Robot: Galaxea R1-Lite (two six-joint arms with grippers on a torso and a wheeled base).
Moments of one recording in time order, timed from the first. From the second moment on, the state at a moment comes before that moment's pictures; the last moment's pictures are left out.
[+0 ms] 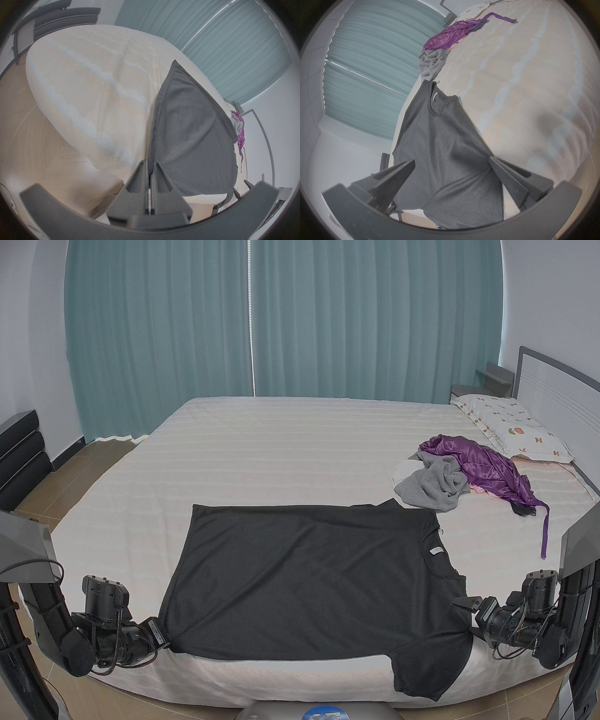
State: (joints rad) left arm -0.12 2.04 -0.16 -1.00 -0.12 -0.72; right arm 0.05 2.23 -0.02 -1.55 0.25 0.91
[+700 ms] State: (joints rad) left arm -0.12 1.96 -0.14 -1.01 -0.12 -0.71; right arm 0.05 2.25 -0.02 -1.55 0.21 0.86
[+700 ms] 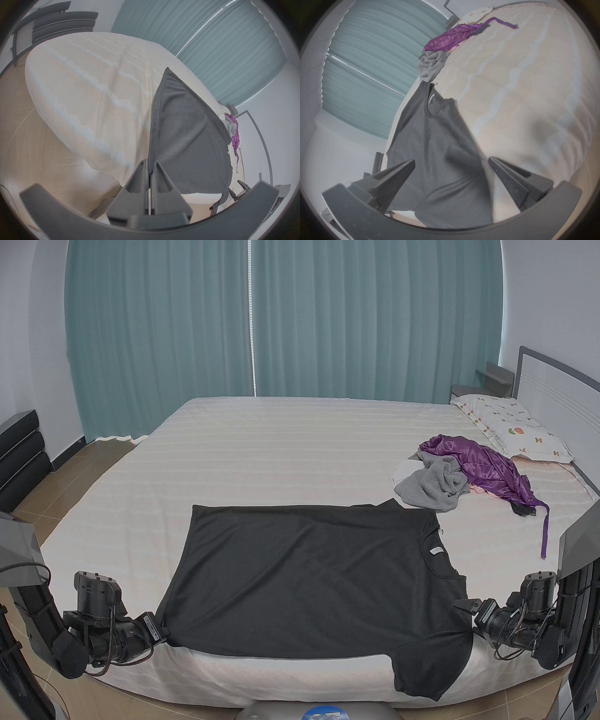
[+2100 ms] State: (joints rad) left arm -0.12 1.96 -0.14 -1.01 -0.12 -0.72; right arm 0.04 2.30 -0.26 -1.55 0.15 0.78
